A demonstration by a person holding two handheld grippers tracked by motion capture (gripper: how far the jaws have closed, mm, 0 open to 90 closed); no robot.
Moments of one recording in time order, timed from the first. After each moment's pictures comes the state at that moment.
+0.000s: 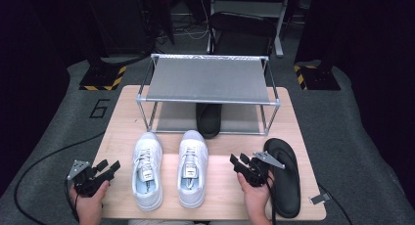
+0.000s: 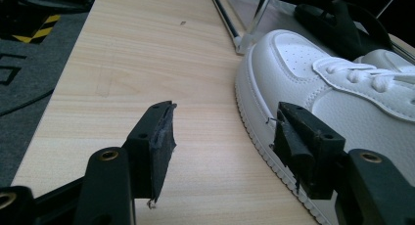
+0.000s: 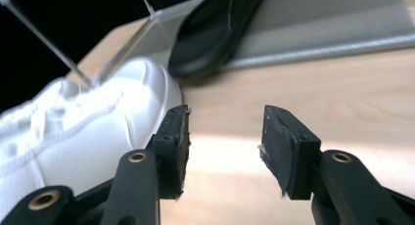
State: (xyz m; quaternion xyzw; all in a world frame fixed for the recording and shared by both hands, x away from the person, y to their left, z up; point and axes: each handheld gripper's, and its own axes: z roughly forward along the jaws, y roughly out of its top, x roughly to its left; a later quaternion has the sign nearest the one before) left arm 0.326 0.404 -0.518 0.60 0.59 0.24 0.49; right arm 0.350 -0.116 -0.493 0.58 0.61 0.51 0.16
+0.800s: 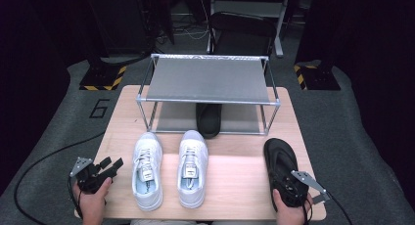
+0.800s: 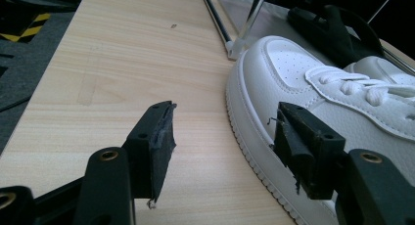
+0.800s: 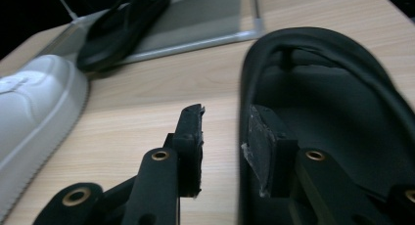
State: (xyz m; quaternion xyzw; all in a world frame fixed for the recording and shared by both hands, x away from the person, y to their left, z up) left arm 0.335 0.398 -0.517 0.60 0.58 0.23 0.50; right arm 0.294 -0.207 -0.493 0.63 0.58 0.45 0.25
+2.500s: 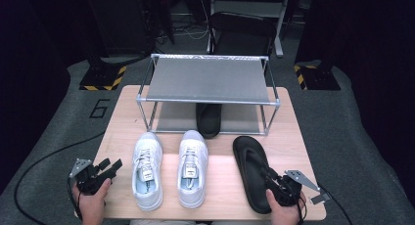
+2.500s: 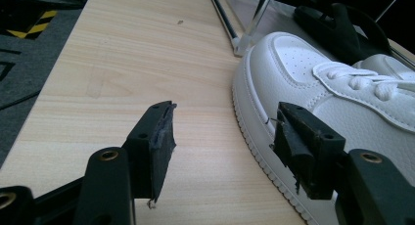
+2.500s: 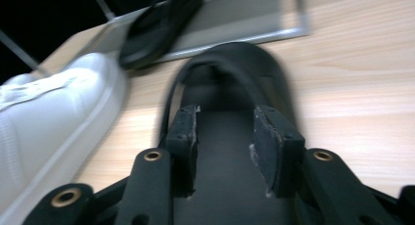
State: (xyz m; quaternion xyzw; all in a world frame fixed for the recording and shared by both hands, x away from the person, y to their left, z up) left arm 0.333 0.399 -0.519 0.59 0.59 0.24 0.49; right arm 0.296 -0.191 -0.490 0.61 0.59 0.48 0.21
